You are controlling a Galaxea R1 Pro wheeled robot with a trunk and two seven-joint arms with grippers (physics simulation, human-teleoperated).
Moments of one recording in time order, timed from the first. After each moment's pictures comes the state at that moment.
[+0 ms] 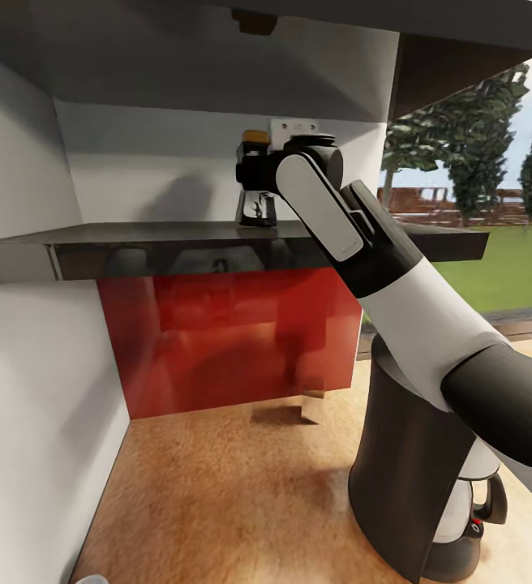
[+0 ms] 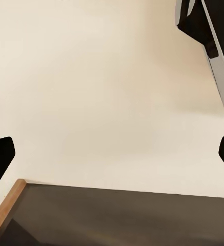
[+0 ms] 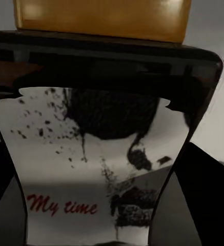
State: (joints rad) left arm 0.14 0.13 0.02 0.05 -0.02 0.09 0.10; right arm -1.59 0.16 0.63 -1.14 -0.93 0.77 -0.74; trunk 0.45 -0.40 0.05
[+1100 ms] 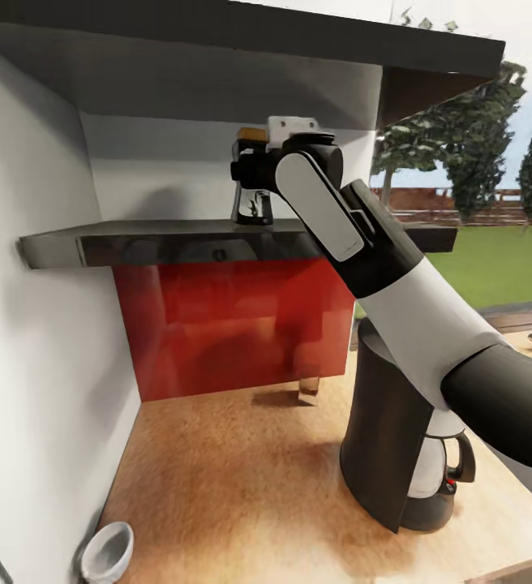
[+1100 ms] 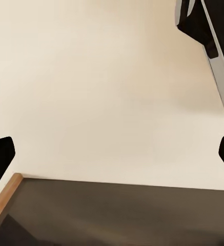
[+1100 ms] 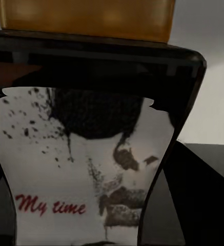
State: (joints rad) left arm 0.14 0.13 0.02 0.05 -0.02 0.09 0.10; right arm -1.59 0.16 0.63 -1.15 -0.93 0.77 -0.74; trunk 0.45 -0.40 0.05
